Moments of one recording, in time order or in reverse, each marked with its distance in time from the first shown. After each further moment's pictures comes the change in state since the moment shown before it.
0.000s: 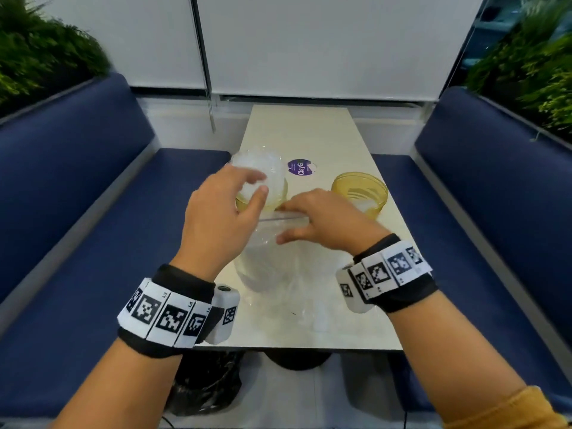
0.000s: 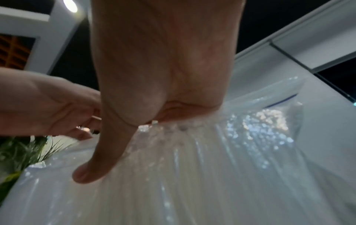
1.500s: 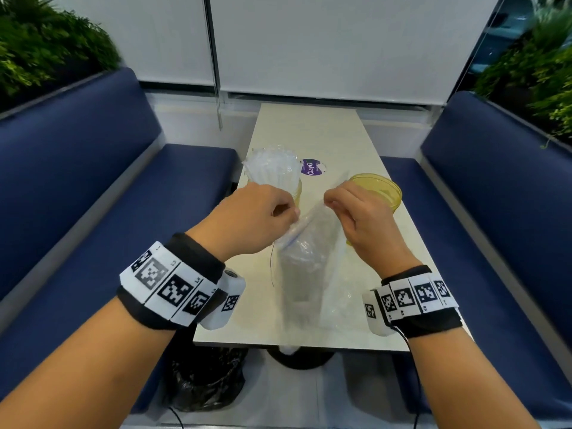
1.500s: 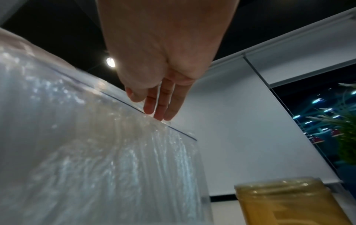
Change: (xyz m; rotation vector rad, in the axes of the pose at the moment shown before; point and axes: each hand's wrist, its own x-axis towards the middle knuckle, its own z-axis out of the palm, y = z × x) left_hand 0.017 0.001 -0.019 0.157 -0.578 0.002; right_hand -0.027 0.013 0.027 0.072 0.640 -0.103
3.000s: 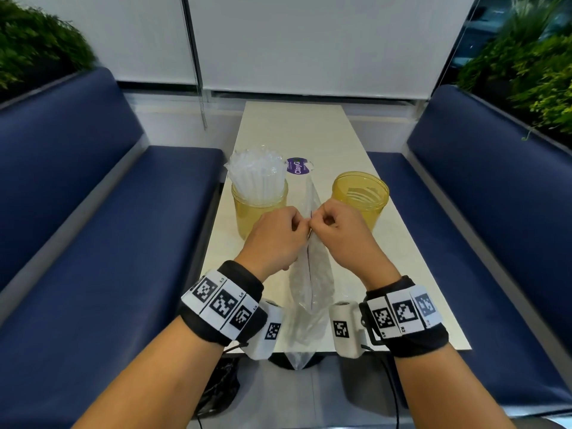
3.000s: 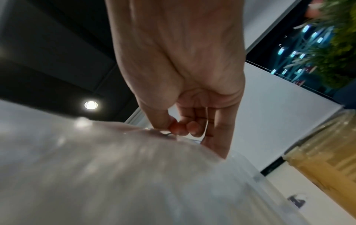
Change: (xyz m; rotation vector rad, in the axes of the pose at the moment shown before) left_hand 0.029 0.027 0.067 -0.399 0.071 -0.218; right_hand 0.006 -0.029 0.004 0.330 -0.147 0.658
